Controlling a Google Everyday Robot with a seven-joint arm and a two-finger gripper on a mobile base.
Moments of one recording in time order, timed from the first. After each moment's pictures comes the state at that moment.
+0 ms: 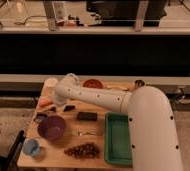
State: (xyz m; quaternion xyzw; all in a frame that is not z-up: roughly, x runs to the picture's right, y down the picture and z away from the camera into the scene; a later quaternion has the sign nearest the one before) arm -0.235 0.093 0.866 -0.16 -0.29 -0.24 0.91
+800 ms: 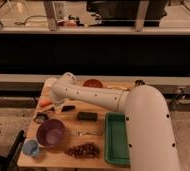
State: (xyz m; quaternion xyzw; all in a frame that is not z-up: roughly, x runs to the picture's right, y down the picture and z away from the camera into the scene) arm -0.250 0.082 0.865 -0.15 -0.29 -0.25 0.91
